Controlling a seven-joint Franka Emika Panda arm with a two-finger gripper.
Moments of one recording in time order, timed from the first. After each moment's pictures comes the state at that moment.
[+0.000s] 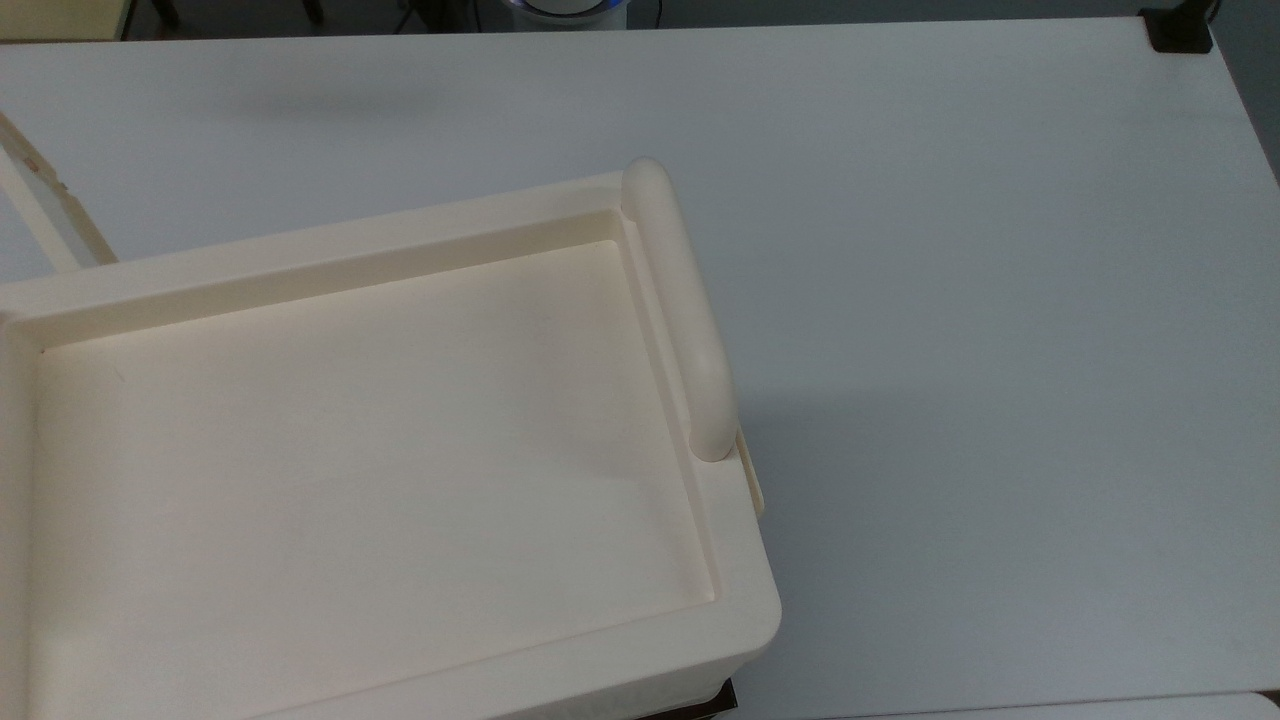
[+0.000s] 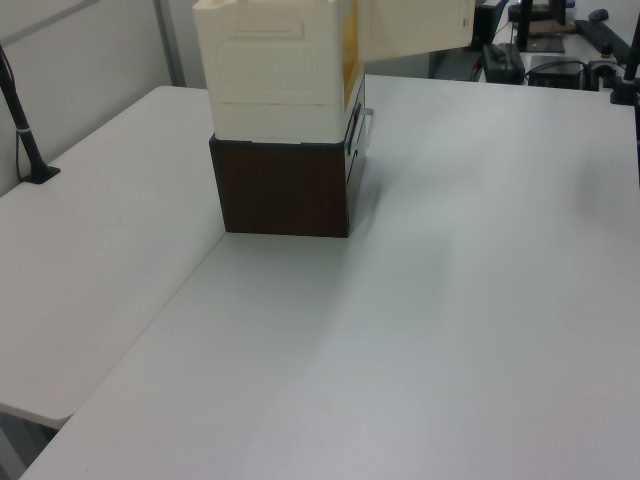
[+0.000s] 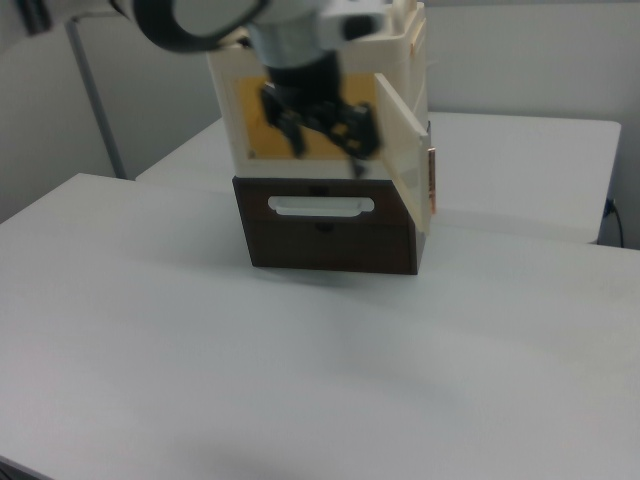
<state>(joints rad) -0.44 -0.01 -0.10 -1.48 0.18 1.72 -0.38</state>
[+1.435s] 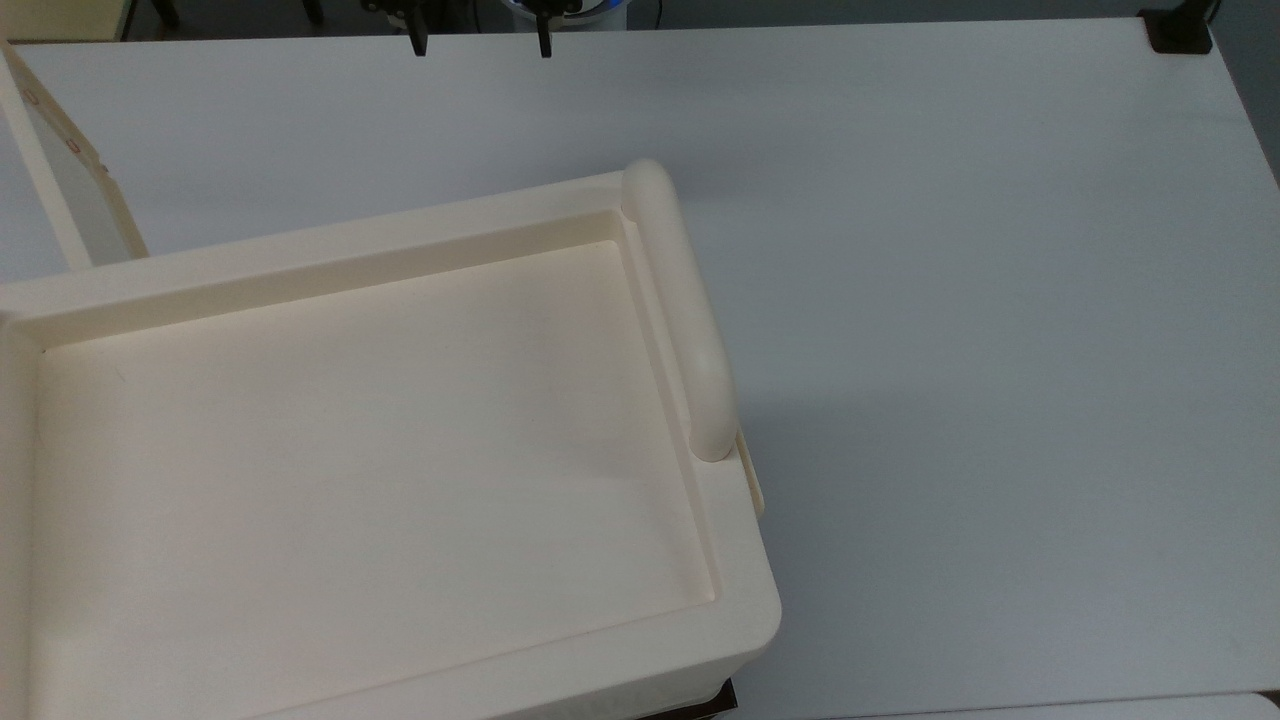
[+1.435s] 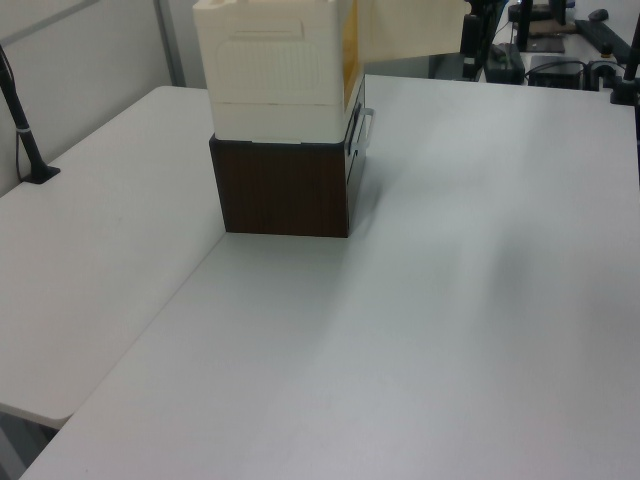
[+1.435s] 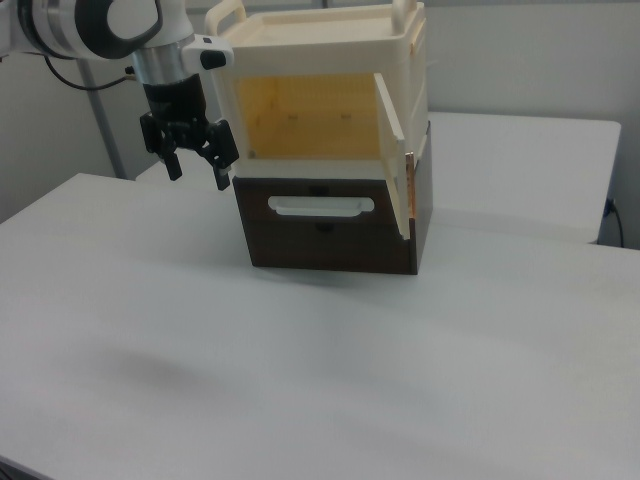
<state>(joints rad) 0.08 0.02 -0.10 -1.58 0.00 1.63 -0.02</state>
